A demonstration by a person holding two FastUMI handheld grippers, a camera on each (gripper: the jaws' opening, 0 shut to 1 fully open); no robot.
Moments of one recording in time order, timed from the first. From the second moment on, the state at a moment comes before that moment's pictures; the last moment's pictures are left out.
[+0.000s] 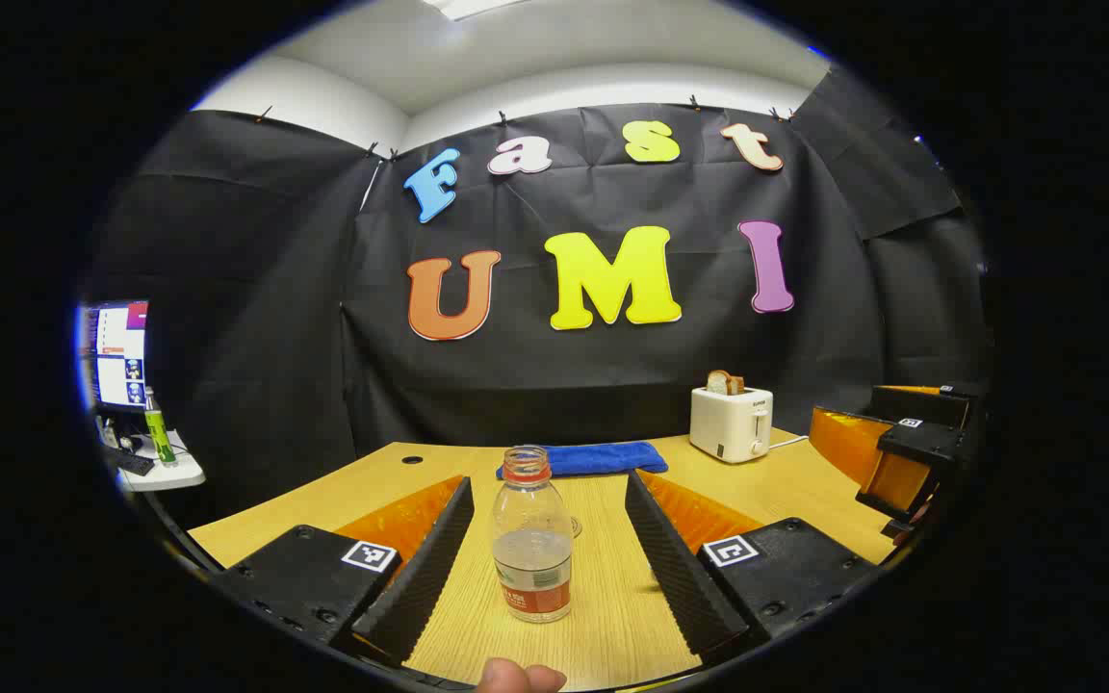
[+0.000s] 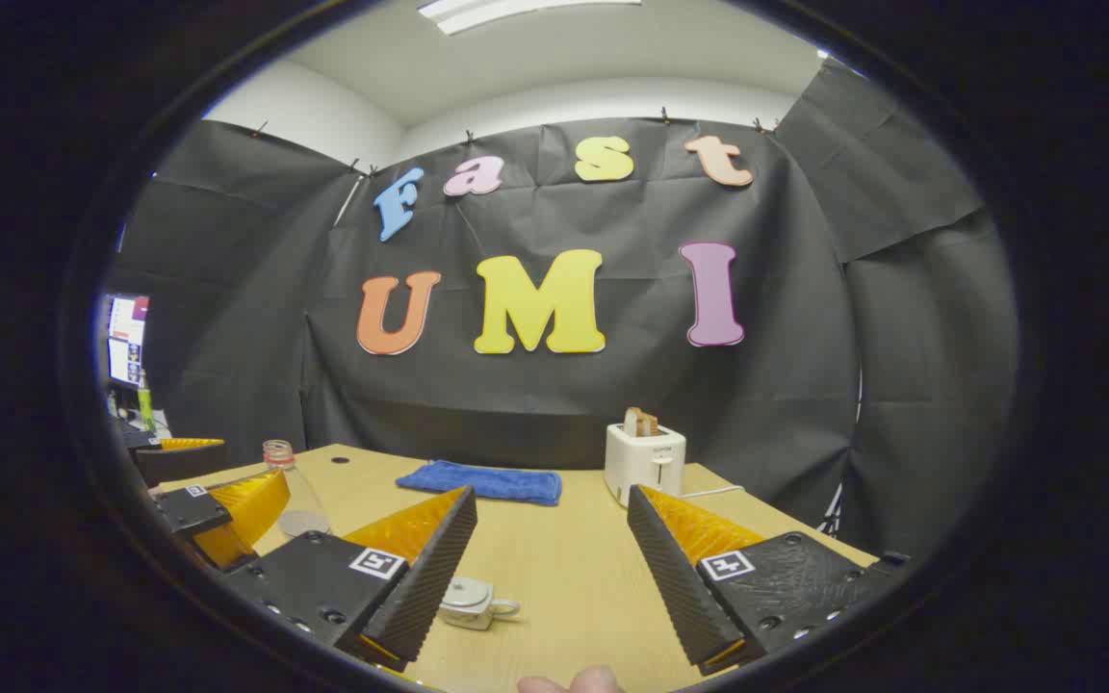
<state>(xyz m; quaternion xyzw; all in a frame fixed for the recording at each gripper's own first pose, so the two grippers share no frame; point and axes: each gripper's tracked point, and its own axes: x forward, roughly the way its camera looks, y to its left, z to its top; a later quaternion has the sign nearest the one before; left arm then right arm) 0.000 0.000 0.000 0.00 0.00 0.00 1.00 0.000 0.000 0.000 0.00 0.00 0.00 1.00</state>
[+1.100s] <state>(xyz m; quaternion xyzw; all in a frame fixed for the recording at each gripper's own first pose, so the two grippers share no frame) -0.002 0.010 0.002 0.00 0.00 0.01 1.00 0.000 0.022 -0.022 -0.01 0.02 0.03 1.00</state>
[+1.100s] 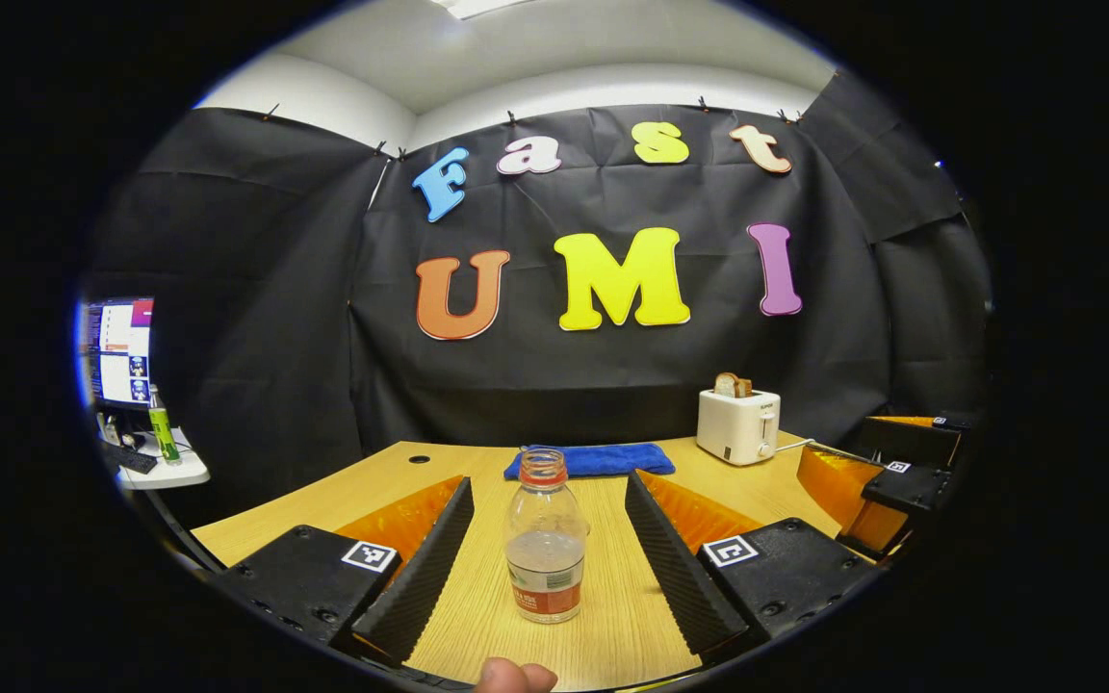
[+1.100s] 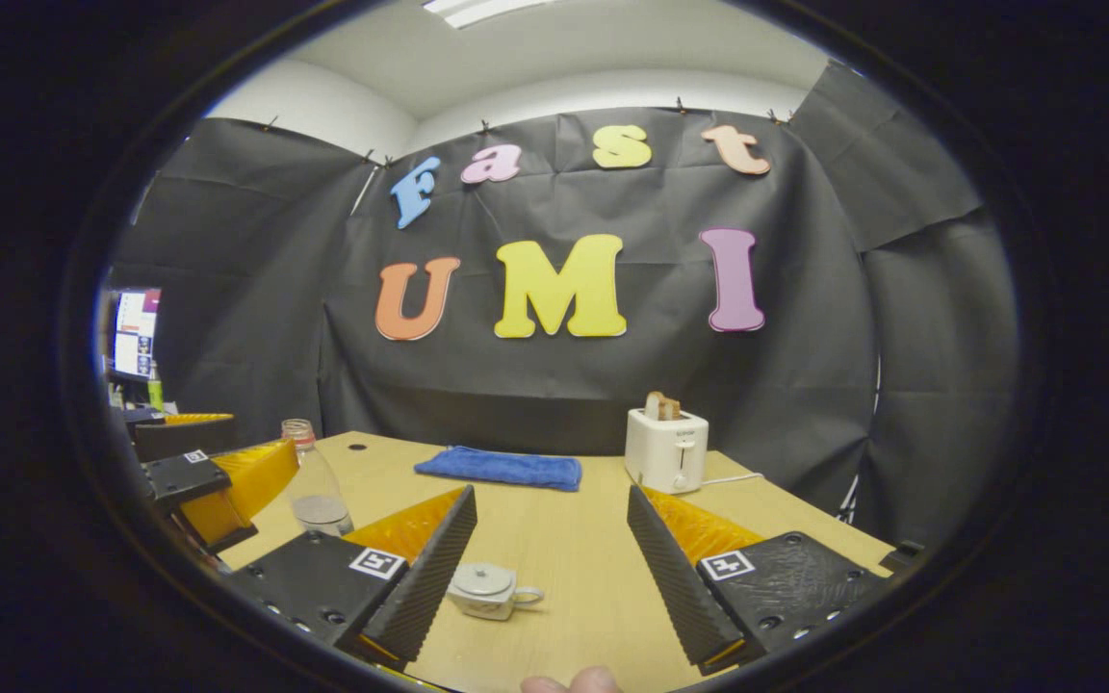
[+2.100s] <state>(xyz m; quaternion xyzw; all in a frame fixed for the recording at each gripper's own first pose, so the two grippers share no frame) 0.000 0.038 0.005 0.00 0.01 0.04 1.00 0.050 0.063 -0.115 -0.03 0.10 0.06 0.99</state>
